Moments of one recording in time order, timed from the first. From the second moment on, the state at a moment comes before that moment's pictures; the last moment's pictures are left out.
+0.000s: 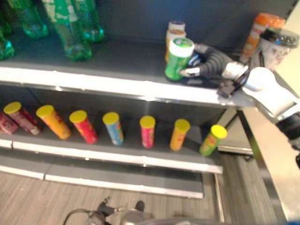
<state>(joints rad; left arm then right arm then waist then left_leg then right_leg) 0.05 0.31 -0.20 1.16 0.14 -0.10 0.12 -1.02 -0.91 0.66 0.15 0.48 -0.13 0.25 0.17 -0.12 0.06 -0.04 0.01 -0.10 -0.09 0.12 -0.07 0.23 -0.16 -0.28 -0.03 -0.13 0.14</state>
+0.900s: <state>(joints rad) 0.07 0.31 -0.18 1.18 0.14 -0.09 0.12 -1.01 -0.89 0.60 0.11 0.43 -0.12 0.19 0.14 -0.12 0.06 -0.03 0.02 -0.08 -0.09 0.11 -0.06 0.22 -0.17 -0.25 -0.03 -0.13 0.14</state>
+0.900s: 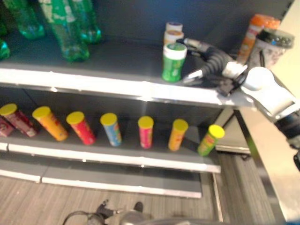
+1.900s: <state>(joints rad) 0.02 0.27 -0.12 1.05 0.20 -0.10 0.11 -0.40 -0.98 0.06 -0.53 0.33 -0.28 0.18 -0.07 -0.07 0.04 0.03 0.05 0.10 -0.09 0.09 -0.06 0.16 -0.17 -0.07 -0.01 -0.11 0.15</state>
